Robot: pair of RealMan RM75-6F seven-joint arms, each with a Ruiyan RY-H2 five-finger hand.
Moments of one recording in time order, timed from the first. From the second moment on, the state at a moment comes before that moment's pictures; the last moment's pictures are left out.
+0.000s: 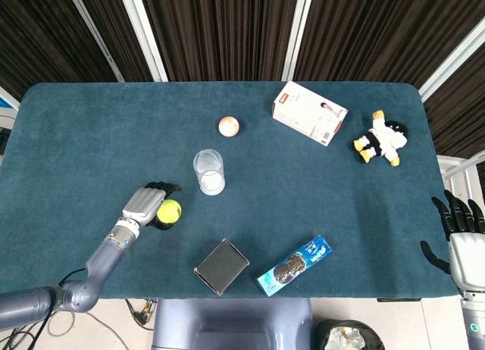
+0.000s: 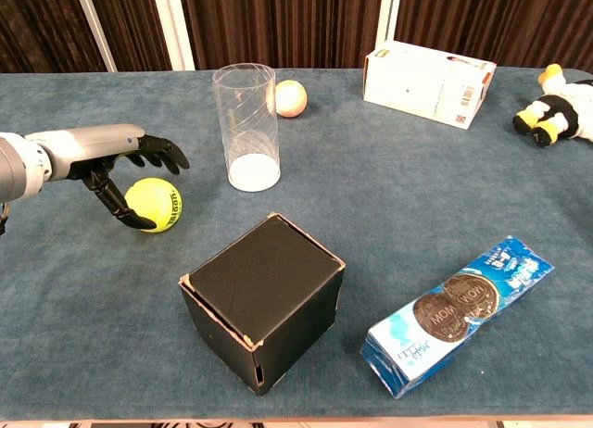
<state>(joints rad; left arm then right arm) -0.73 -1.47 -0.14 -1.55 0.91 0.83 0.33 0.06 -1.15 0.11 -1.53 -1.51 1.58 -0.02</state>
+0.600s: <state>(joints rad) -0.75 -1.53 -0.11 -1.50 0.89 0.89 0.41 0.06 -1.15 0.11 -1.53 -1.50 1.58 -0.01</state>
